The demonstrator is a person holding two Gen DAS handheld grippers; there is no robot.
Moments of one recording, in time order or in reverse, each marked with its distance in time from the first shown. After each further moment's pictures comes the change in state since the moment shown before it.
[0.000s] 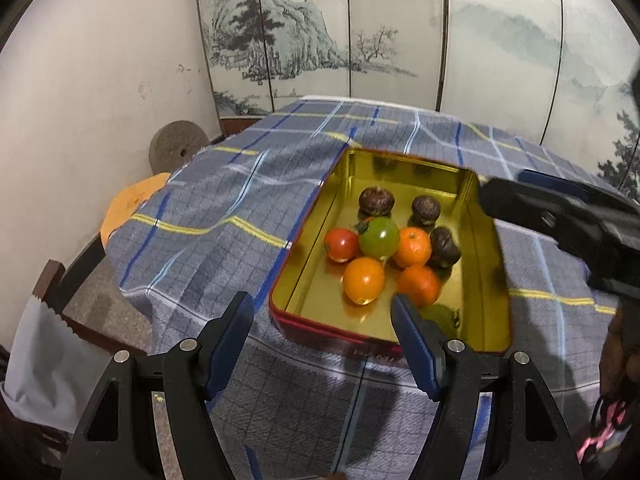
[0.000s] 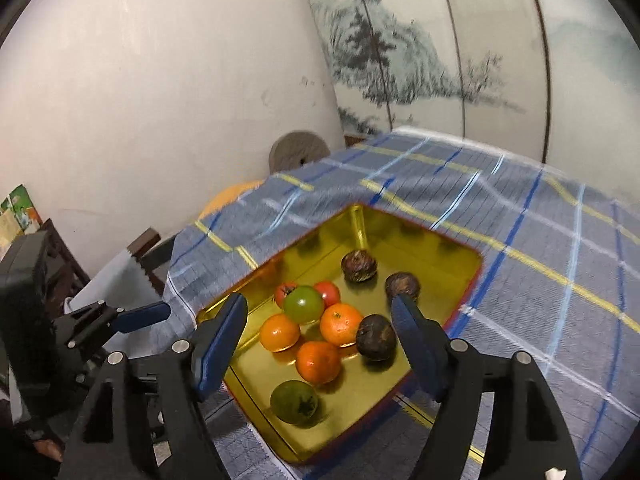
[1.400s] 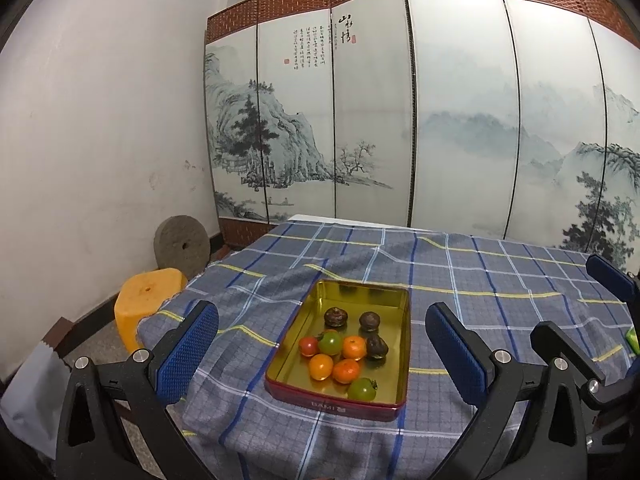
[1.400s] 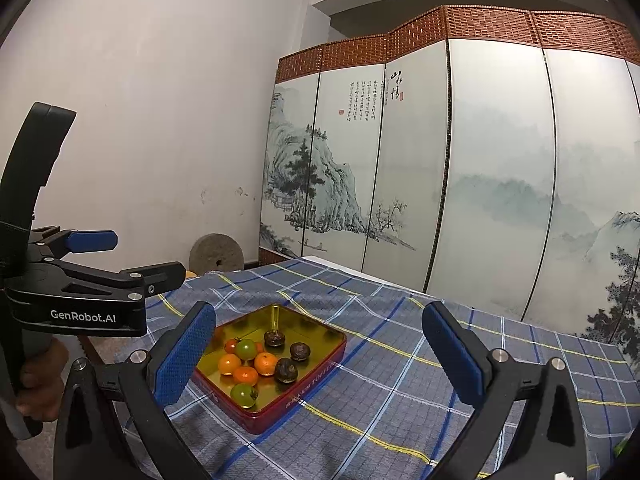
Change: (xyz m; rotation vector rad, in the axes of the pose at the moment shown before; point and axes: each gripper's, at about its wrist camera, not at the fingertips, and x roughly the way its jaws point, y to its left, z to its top) left arm -0.158 -0.029 0.021 0.012 -0.373 -0.027; right arm -0.181 0.068 -0.043 -0.172 -0.429 -0.386
